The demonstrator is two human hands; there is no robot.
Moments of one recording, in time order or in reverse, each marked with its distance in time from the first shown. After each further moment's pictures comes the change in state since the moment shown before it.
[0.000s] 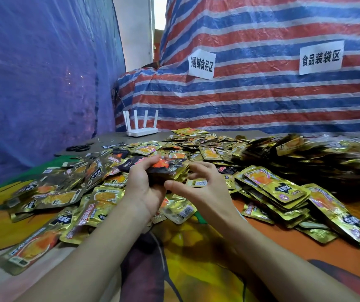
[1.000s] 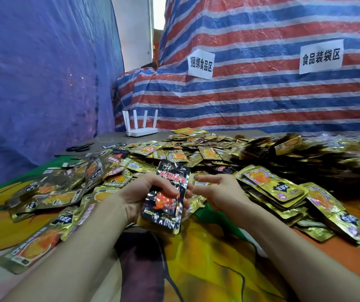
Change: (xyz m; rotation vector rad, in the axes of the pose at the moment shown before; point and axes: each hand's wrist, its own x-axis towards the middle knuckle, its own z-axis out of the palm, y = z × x) left_hand 0.002 0.017 -0.028 0.491 -0.625 -0.599; right_hand 0.021 0.024 -0.034 -0.008 -0.107 0.371
